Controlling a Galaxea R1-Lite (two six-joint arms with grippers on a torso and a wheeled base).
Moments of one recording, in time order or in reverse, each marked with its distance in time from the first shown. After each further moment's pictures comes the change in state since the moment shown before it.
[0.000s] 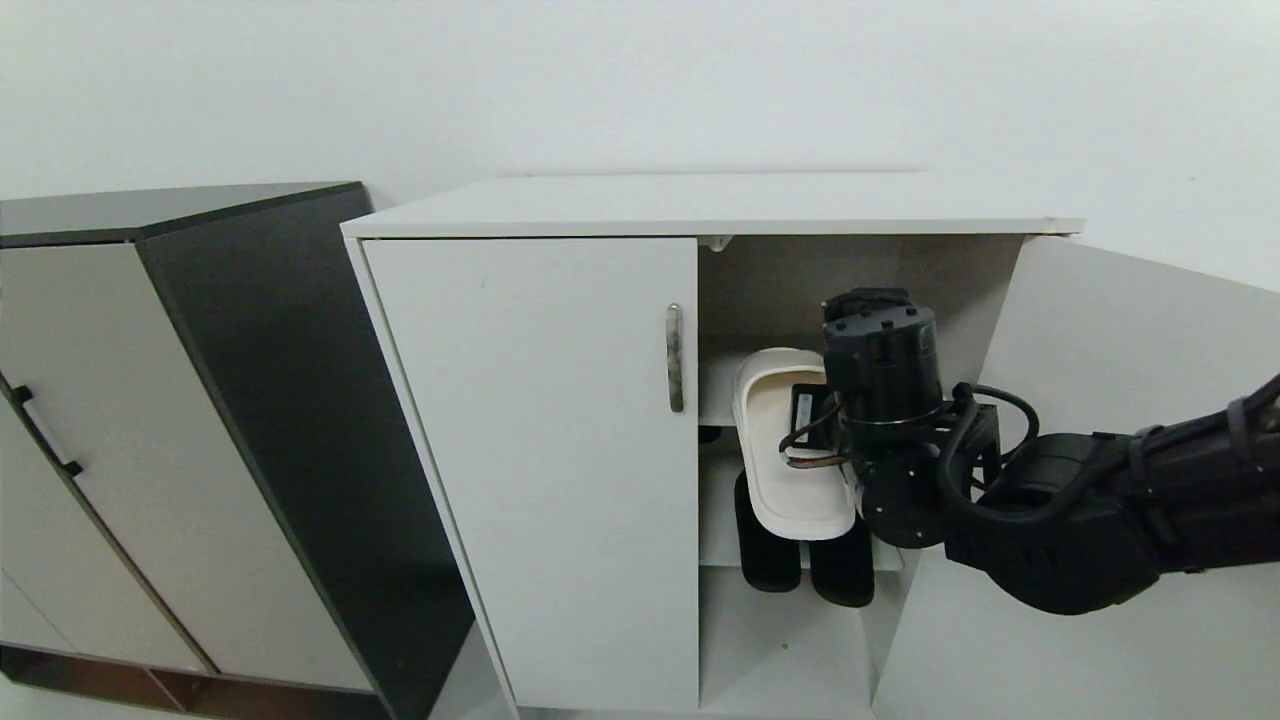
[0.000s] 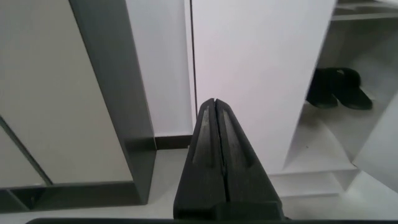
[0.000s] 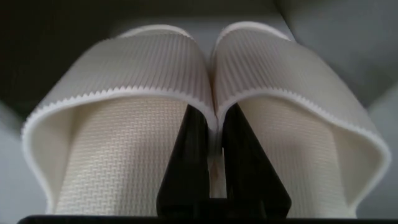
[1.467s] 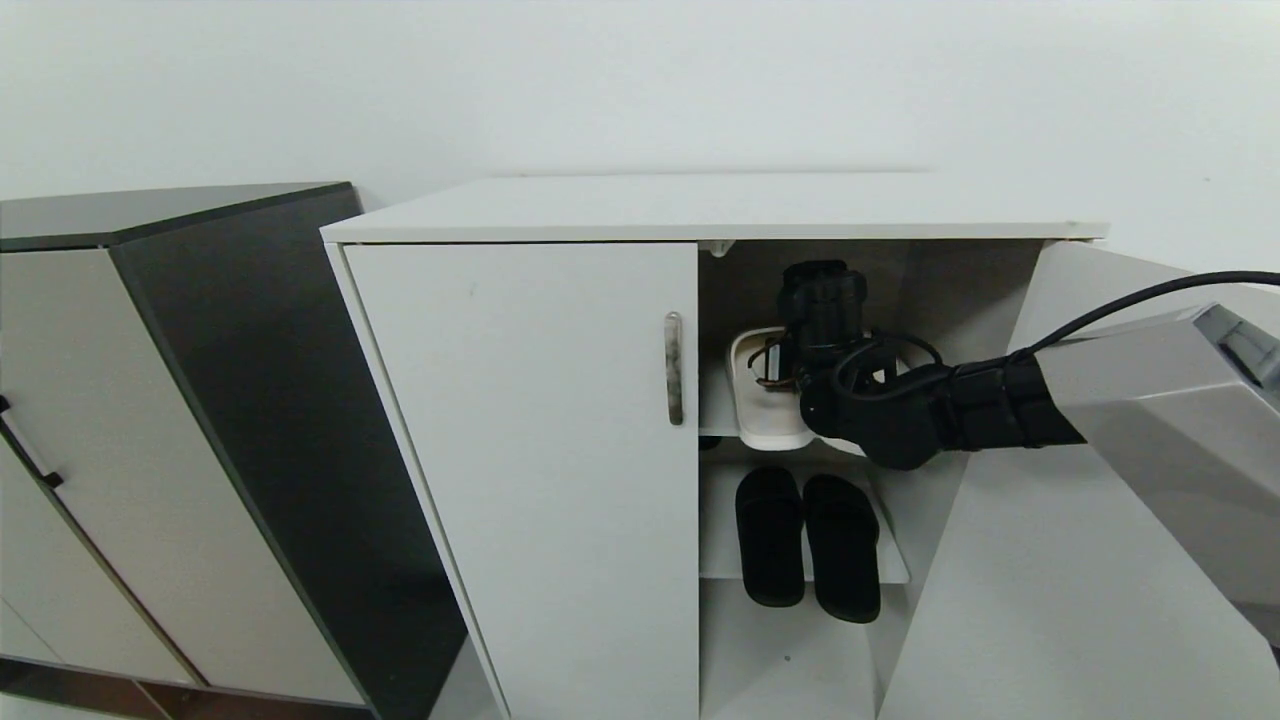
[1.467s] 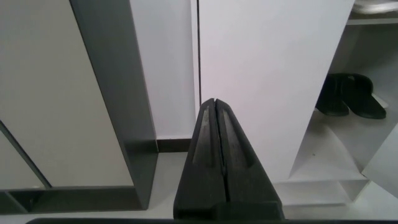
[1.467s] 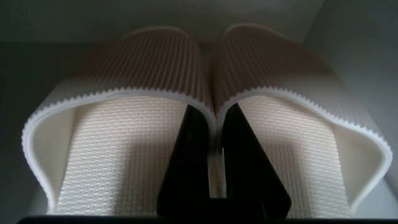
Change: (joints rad) left arm 0.000 0.000 0.000 -0.001 0.024 -0.010; right arm -0.173 0.343 -0.540 0.130 0.120 -0.120
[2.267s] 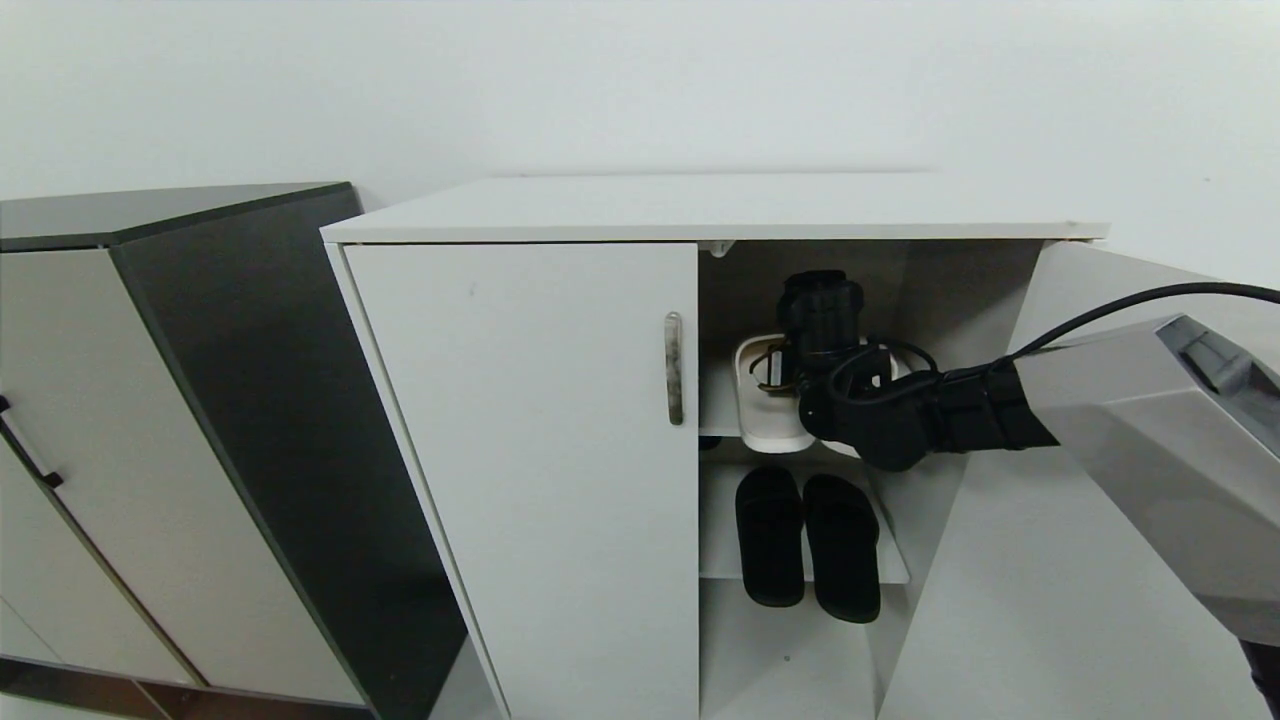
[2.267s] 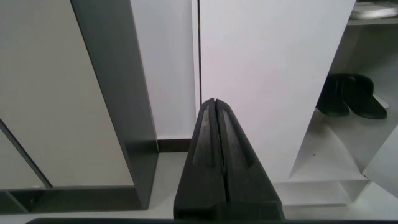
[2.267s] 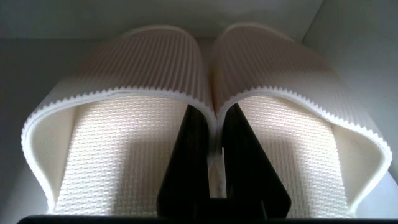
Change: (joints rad) left arm 0.001 0.000 0.000 0.000 0.000 0.002; right arm -0.026 0.043 -0.026 0.001 -0.001 0.000
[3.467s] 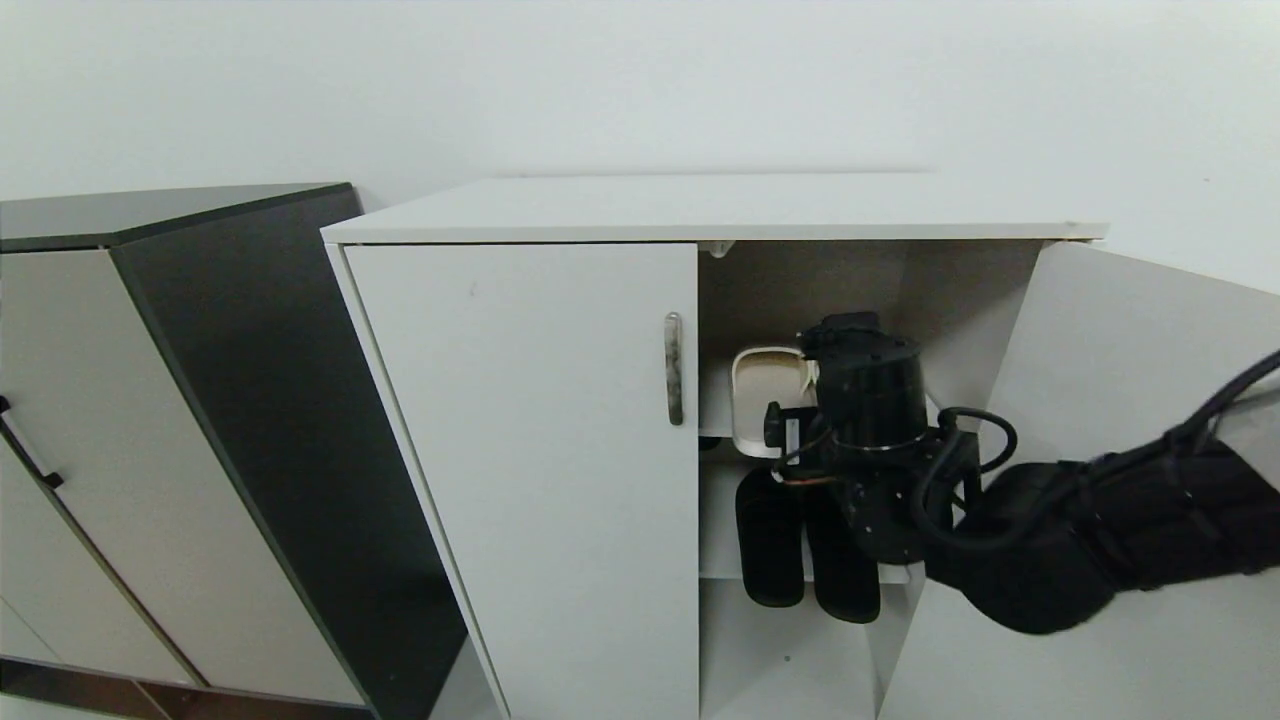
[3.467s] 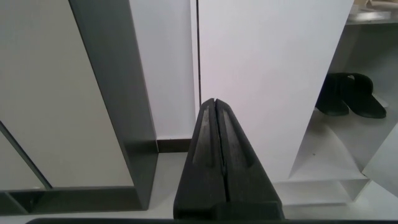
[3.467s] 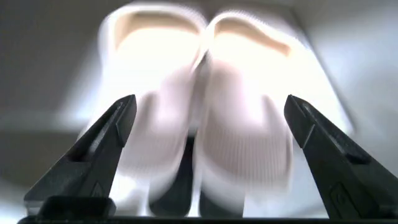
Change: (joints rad) left arm 0.000 0.000 0.000 0.000 -0.005 0.001; right arm 0.198 -0.351 0.641 -0.262 -0.074 0.000
